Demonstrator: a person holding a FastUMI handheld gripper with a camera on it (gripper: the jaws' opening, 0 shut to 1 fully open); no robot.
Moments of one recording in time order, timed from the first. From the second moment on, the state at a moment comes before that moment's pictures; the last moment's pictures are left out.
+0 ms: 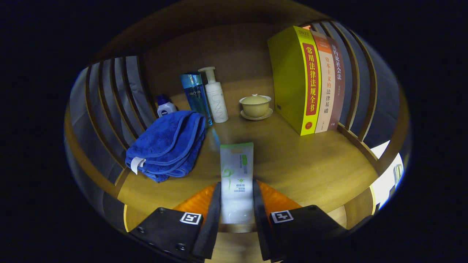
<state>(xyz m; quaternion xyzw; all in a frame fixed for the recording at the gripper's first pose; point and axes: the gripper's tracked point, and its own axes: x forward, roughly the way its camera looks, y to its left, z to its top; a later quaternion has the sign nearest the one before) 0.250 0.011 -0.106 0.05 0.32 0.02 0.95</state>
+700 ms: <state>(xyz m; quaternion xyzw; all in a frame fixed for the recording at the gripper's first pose) 0.244 0.010 -0.089 0.07 0.28 0.03 0.96</state>
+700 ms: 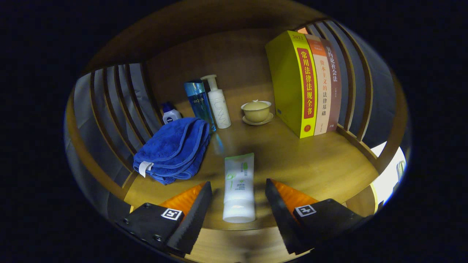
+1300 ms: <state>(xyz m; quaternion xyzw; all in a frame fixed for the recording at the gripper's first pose) 0.186 0.013 -0.040 0.05 0.21 0.05 0.98</state>
